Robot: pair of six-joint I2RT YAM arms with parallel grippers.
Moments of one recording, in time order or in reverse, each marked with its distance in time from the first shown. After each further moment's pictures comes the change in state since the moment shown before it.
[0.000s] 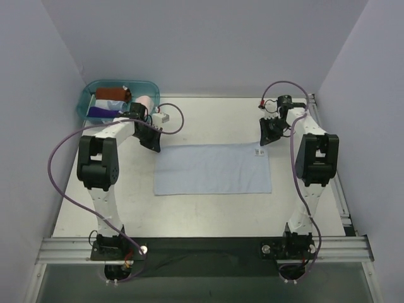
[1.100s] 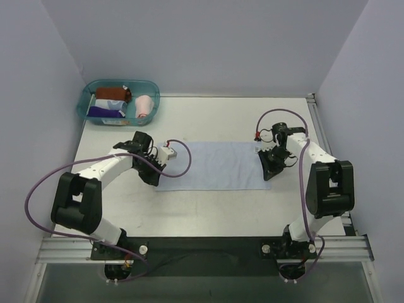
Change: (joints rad) left arm -0.164 -0.476 -0.521 -0.059 -0.078 0.123; right arm 0.111 -0.404 -0.513 -0.093 0.116 0.023
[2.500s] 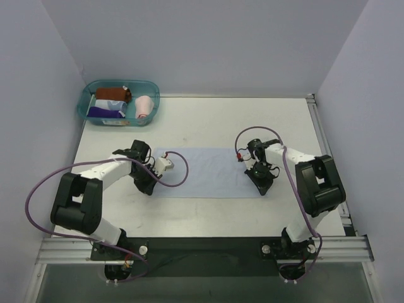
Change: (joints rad) left arm 0.022 0.008 -0.107 0.014 -0.071 0.099; right arm 0.230 0.058 -0.144 0.083 0.249 0.017
